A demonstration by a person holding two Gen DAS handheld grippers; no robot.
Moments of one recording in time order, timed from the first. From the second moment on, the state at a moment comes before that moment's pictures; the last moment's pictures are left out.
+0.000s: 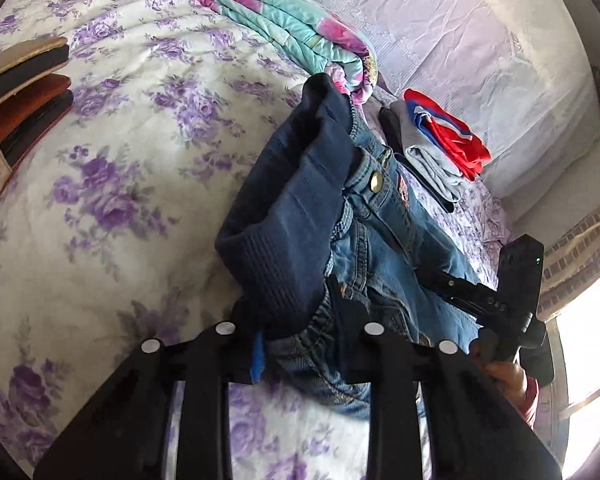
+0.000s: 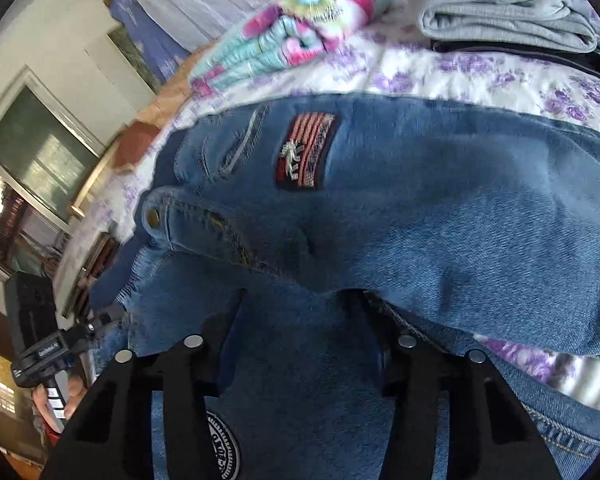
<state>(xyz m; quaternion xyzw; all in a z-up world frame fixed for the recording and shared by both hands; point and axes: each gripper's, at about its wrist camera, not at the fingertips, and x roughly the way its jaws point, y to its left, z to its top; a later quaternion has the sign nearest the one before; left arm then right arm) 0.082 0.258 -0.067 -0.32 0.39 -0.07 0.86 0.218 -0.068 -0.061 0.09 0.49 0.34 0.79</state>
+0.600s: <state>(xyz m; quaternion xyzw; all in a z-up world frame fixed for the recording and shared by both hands) 0.242 0.284 -0.012 -0.24 0.40 0.02 0.89 0.191 -0.094 -0.059 0.10 0.43 0.40 0.80</state>
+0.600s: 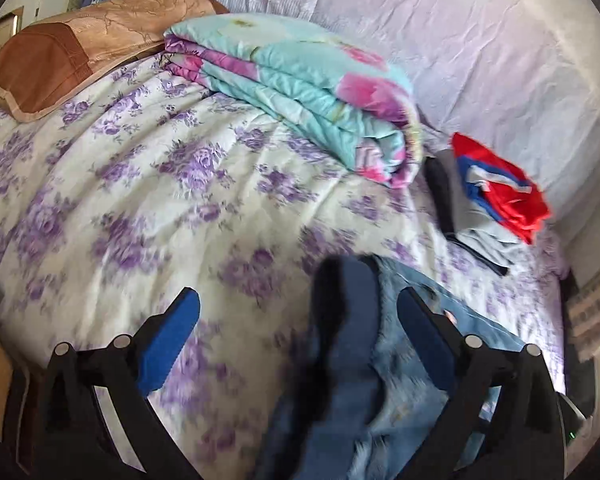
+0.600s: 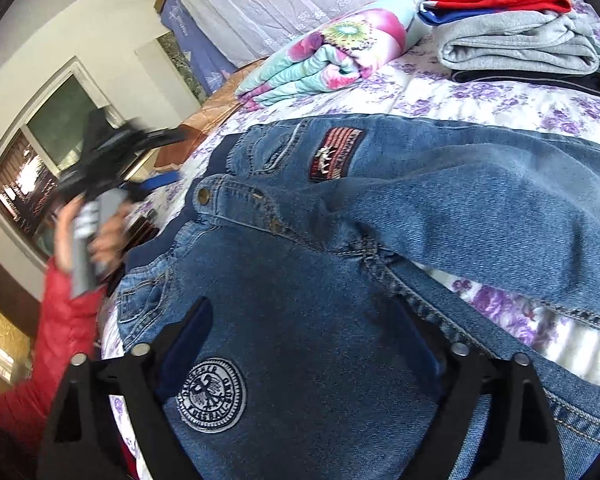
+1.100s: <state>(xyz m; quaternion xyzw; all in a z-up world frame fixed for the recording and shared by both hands) 0.273 0.281 -0.048 -0.30 0.41 -0.14 0.85 0.191 -0.082 -0.058 0.06 0.45 0.40 0.80</state>
